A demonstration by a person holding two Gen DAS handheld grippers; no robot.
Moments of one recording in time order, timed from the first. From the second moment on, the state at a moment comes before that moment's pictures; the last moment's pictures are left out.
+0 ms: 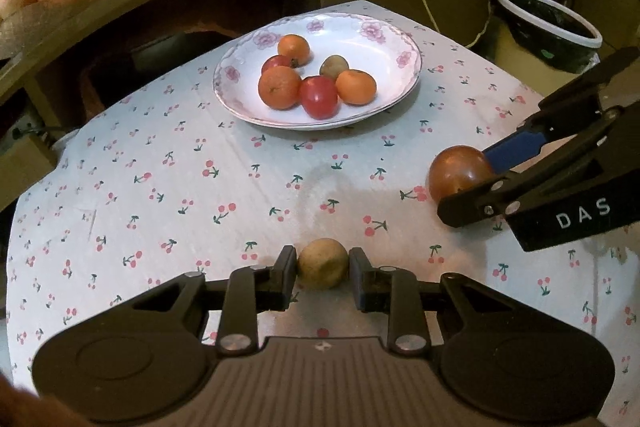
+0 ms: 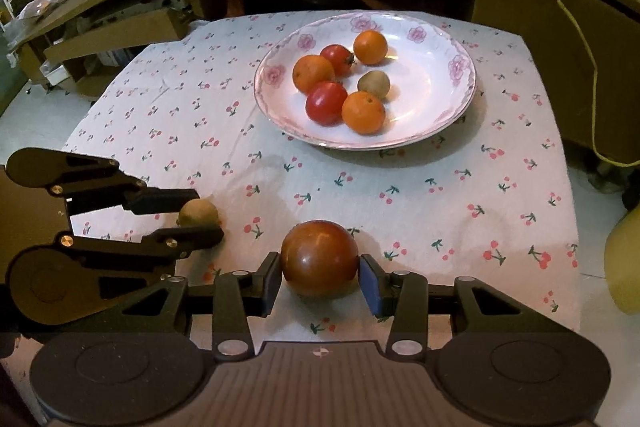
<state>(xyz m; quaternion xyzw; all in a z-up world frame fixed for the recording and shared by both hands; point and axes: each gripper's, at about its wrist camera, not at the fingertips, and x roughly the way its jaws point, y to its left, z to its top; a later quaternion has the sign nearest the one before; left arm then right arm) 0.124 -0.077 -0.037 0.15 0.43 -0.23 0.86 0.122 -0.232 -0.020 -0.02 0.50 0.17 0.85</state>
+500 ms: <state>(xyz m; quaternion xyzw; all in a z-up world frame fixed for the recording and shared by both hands) 0.122 -0.067 -0.038 0.15 0.43 -0.23 0.86 0.125 -0.233 -0.018 -0.02 0.49 0.18 0.85</state>
